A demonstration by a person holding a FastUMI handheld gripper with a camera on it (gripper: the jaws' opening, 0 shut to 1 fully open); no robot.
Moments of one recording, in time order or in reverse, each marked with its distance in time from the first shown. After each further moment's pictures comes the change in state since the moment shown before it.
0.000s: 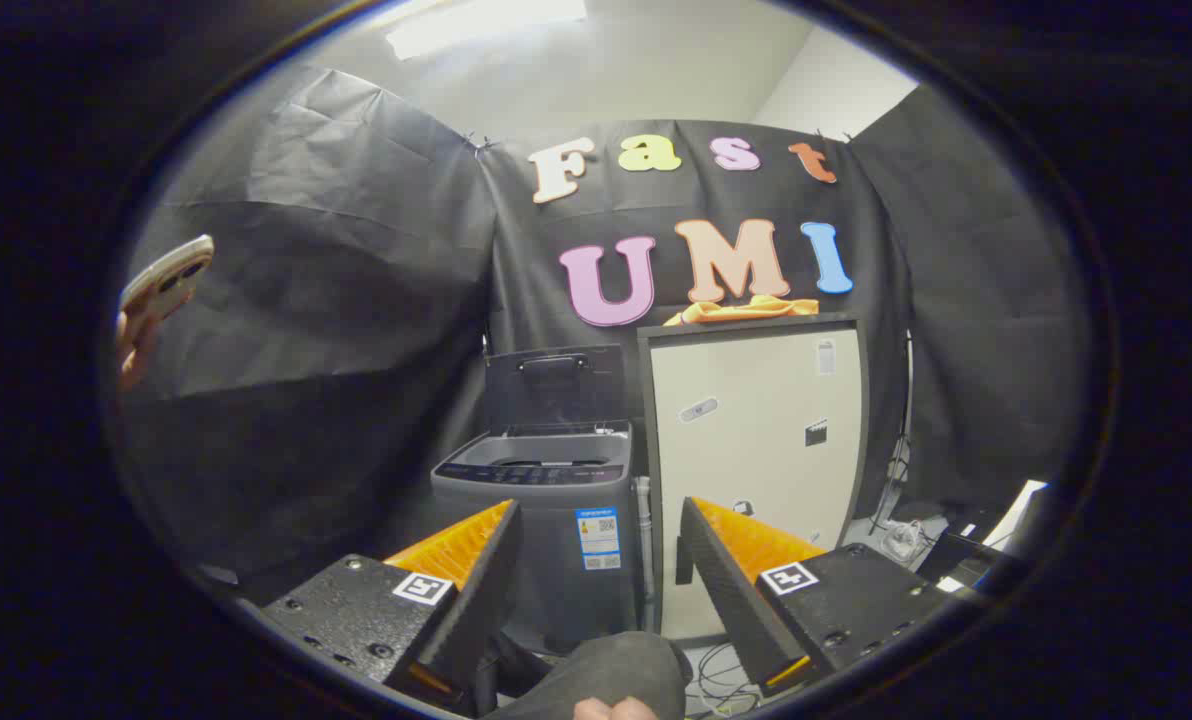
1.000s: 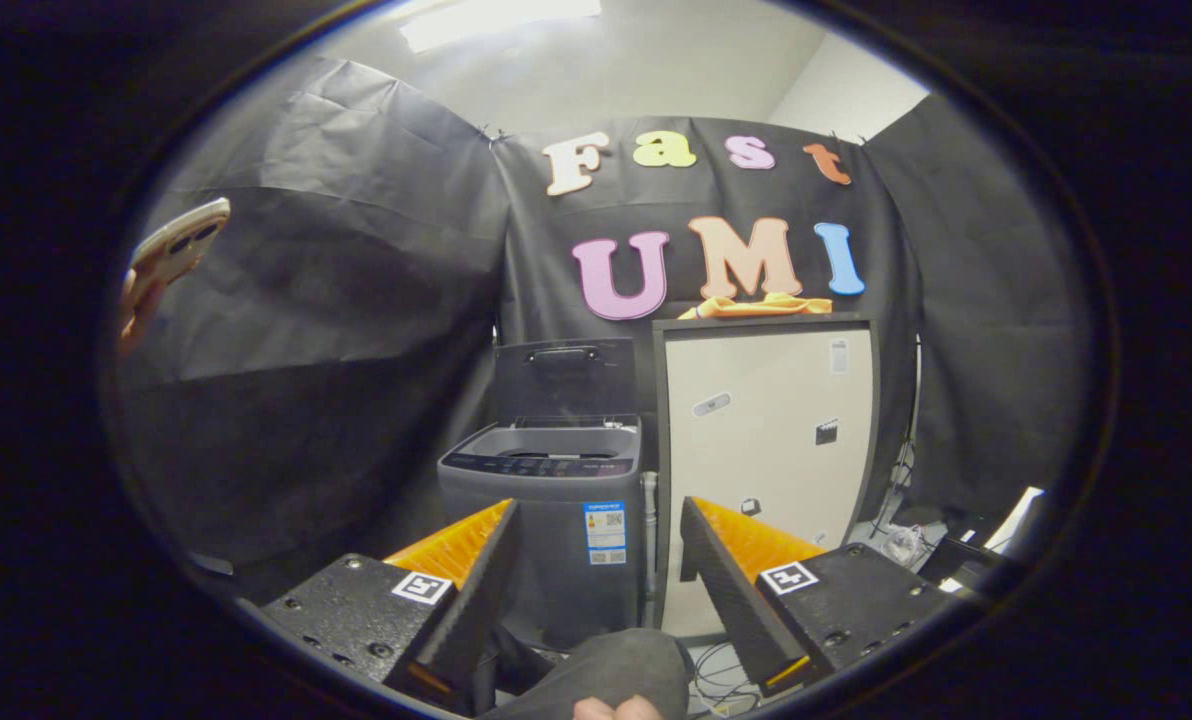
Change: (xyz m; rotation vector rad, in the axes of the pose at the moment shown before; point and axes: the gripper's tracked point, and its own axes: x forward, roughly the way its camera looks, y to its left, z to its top) arm 0.001 0.010 -0.007 -0.020 0.014 0.020
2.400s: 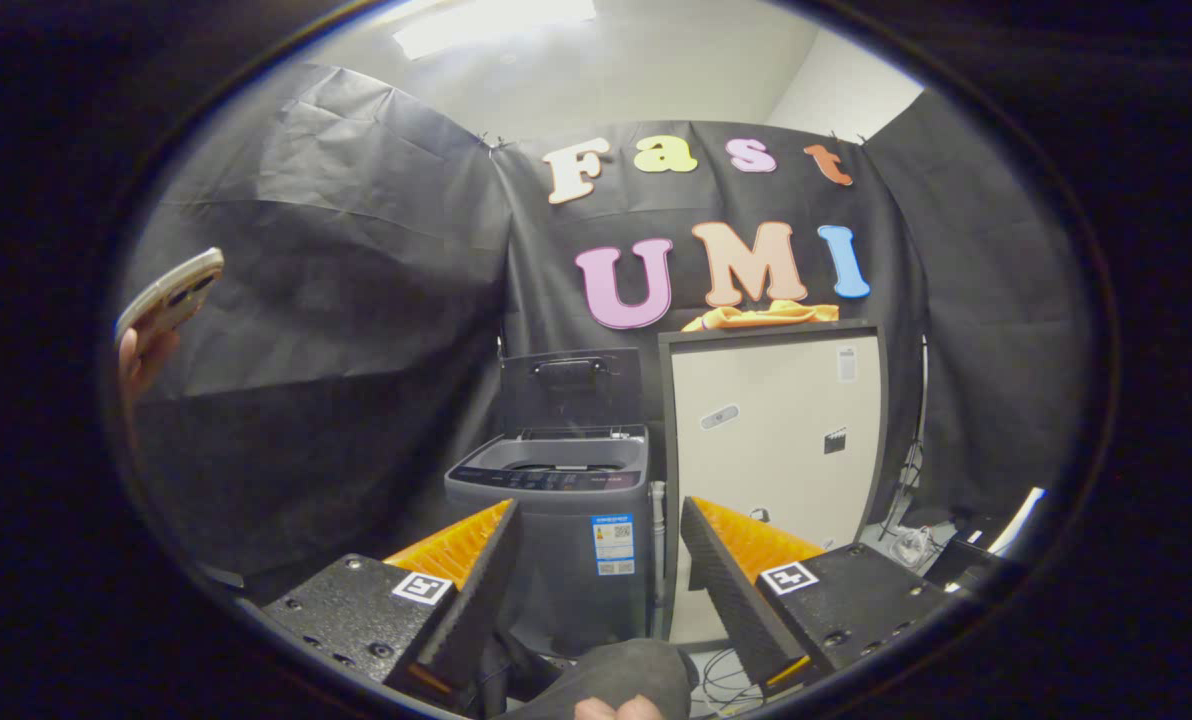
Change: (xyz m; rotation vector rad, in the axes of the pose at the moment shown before) arm 0.010 0.001 0.019 0.009 -0.022 0.015
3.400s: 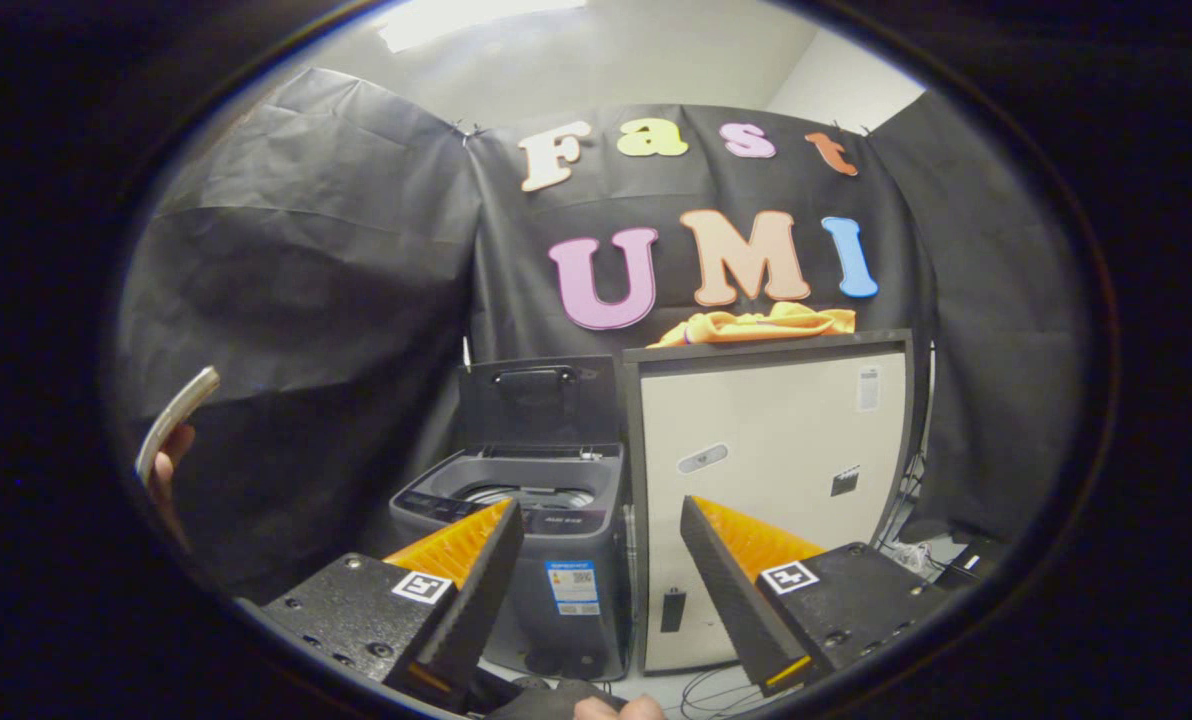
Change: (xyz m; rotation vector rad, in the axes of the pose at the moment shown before) arm 0.117 -0.060 0.027 0.011 0.022 -0.036
